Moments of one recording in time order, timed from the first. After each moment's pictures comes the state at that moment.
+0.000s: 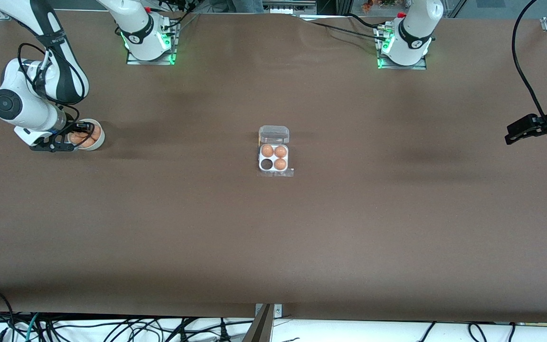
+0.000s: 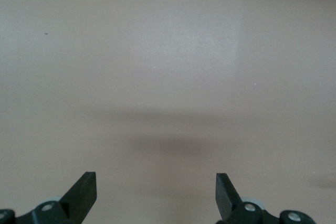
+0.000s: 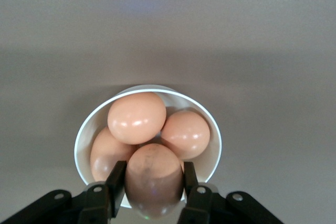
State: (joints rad) left arm 0.01 0.10 0.06 -1.54 0.03 1.61 -0.01; right arm 0.02 0.19 -0.29 -2.39 -0.24 2.34 -0.10
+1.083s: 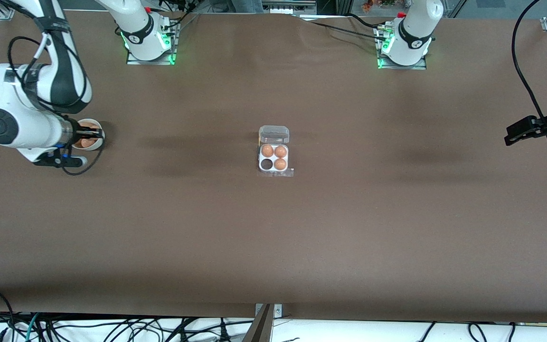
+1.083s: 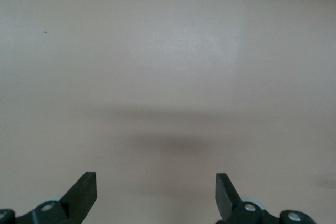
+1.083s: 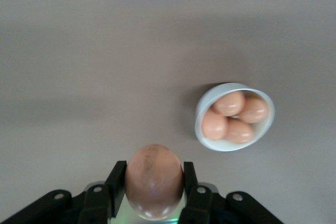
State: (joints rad) left arm 0.02 0.11 0.06 -1.54 0.03 1.61 -0.01; right arm 0.22 0.21 -0.19 -1.98 -0.07 1.79 0.10
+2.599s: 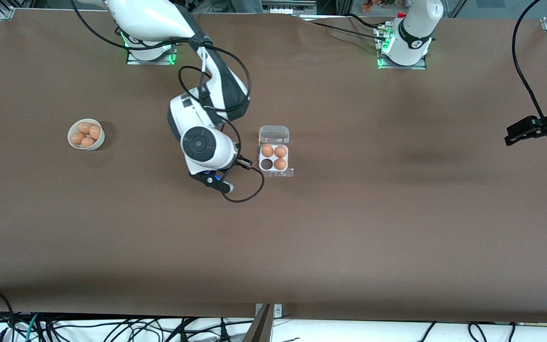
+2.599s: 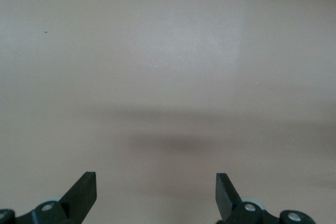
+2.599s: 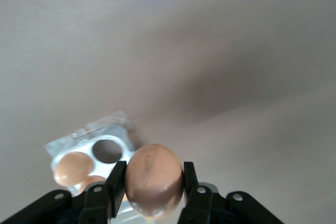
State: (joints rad) left arm 0.02 0.11 0.06 -1.54 0.03 1.61 -0.01; right arm 0.74 0.69 -0.19 -1.38 0.32 1.89 0.91
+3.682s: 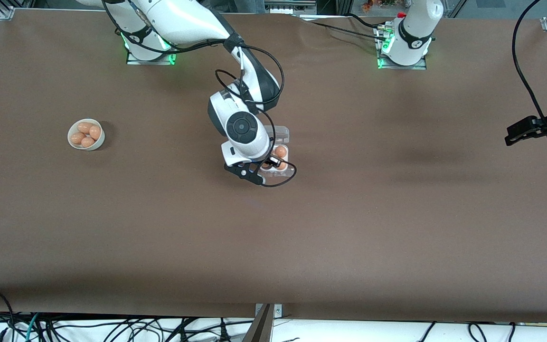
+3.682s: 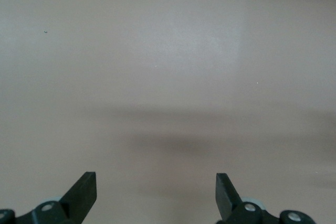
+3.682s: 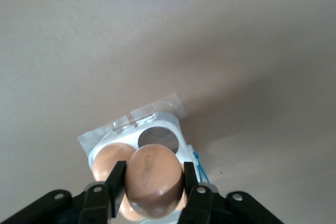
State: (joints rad) left arm 0.02 0.11 0.06 -1.54 0.03 1.61 -0.01; right arm 0.85 0.77 -0.18 -1.37 0.33 2.07 0.99
